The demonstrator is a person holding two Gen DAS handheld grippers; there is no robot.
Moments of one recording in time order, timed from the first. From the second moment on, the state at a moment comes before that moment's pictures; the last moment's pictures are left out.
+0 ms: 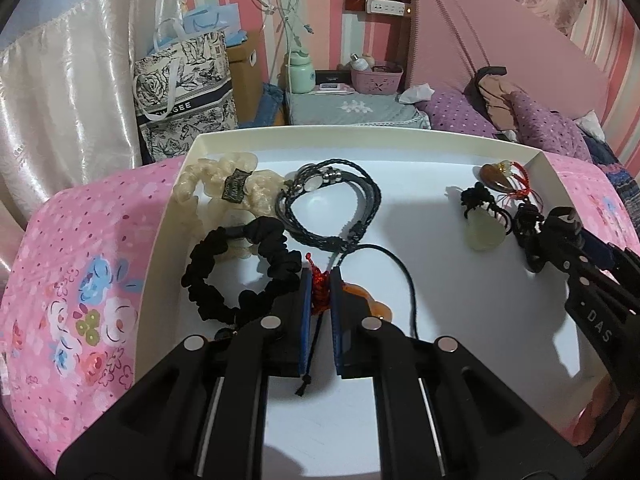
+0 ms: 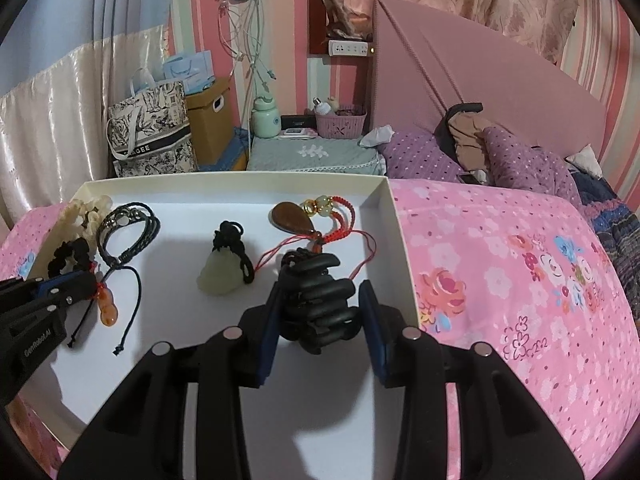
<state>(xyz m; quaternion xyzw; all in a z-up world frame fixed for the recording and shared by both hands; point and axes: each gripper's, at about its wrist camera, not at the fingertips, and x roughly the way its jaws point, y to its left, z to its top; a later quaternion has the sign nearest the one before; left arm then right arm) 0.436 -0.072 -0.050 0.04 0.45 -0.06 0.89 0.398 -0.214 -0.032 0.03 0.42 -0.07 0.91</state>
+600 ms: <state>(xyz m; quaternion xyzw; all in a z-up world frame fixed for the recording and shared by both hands) 0.421 -0.071 -0.040 0.04 0.42 -0.07 0.90 0.391 -0.212 -0.025 0.02 0.41 -0.07 0.91</state>
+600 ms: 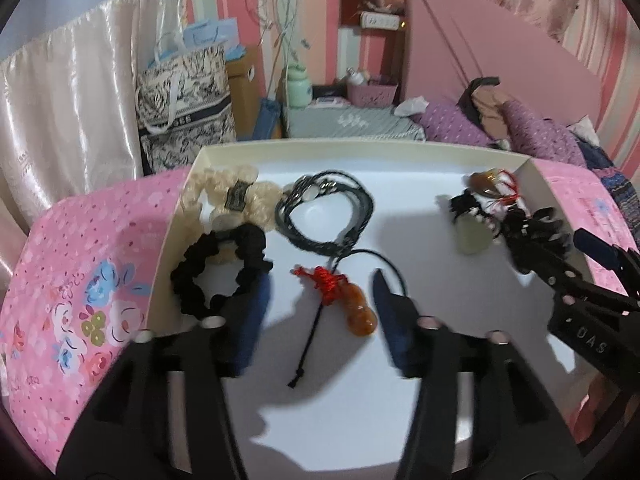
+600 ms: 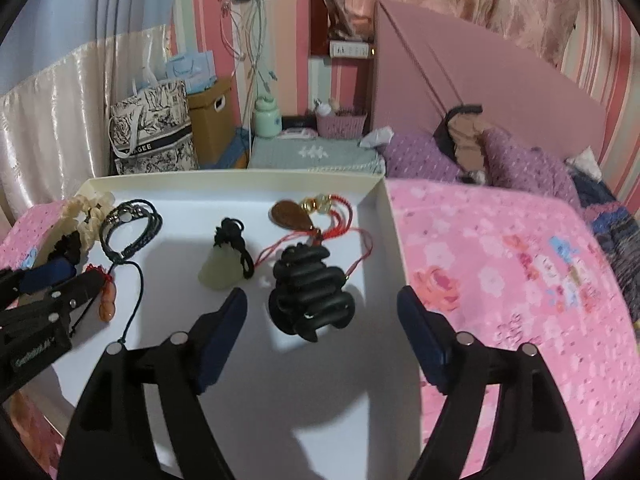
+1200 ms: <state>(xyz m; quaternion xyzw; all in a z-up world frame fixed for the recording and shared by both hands) 0.320 -0.037 0.026 0.04 0.40 -0.09 0.91 0.305 -0.250 0.042 0.08 0.36 -0.08 0.93</state>
